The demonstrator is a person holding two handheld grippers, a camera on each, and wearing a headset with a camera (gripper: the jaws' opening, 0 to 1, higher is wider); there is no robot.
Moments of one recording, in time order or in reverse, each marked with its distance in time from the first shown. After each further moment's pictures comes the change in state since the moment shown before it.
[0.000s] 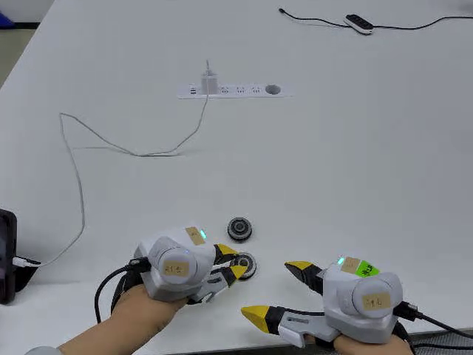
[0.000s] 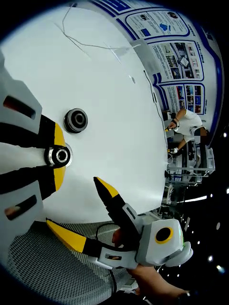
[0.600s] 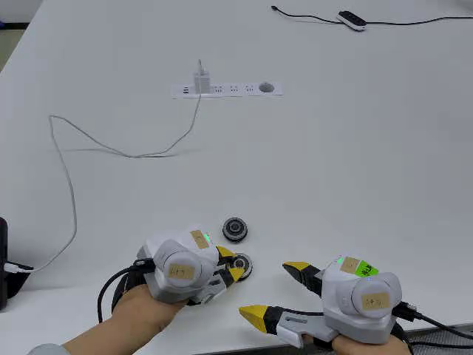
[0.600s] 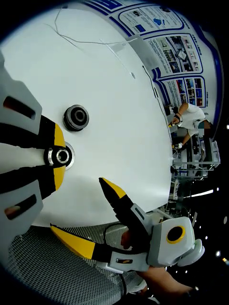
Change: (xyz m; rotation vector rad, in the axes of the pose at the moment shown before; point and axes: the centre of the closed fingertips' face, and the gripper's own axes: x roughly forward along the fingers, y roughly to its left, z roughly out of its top) left arm 0.009 -0.001 -0.006 0.055 0.039 -0.017; right arm -0.001 -0.002 -0.001 0.027 -0.008 -0.007
